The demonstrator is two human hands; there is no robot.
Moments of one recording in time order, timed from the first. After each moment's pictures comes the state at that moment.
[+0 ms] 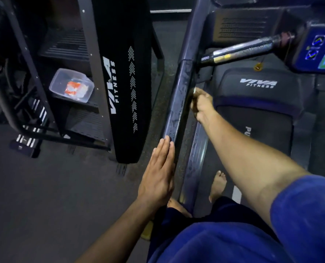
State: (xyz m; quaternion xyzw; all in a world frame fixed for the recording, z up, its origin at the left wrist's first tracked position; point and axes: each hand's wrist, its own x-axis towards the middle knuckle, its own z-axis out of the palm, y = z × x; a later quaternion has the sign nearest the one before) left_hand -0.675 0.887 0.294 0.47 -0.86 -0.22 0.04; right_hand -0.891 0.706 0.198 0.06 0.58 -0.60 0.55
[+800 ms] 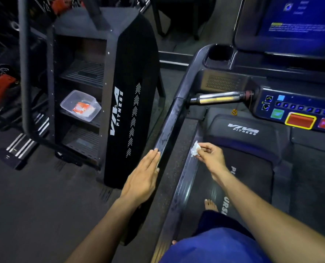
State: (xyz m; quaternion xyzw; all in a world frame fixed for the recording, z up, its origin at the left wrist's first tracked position) left_hand -0.685 0.877 0.300 0.51 -0.84 -0.17 0.06; right_hand -0.947 0.856 0.222 -0.21 0.61 -0.53 0.54
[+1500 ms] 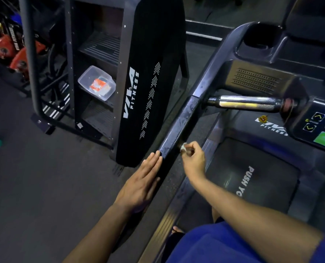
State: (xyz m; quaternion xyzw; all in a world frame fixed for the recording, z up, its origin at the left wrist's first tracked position) left_hand -0.696 0.864 0.301 0.51 -0.83 -0.22 0.05; right_hand -0.887 0.802 0.209 -0.35 0.67 -0.45 0.48
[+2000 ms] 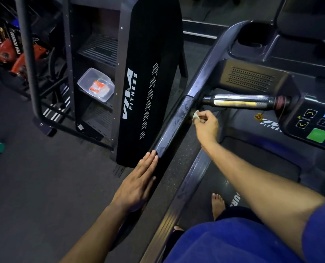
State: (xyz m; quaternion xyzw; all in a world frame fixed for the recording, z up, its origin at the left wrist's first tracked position) left_hand -0.701 0.865 0.306 0.52 -0.83 -0.21 0.03; right_hand -0.946 0.708 0.226 -0.33 0.69 -0.47 0.44
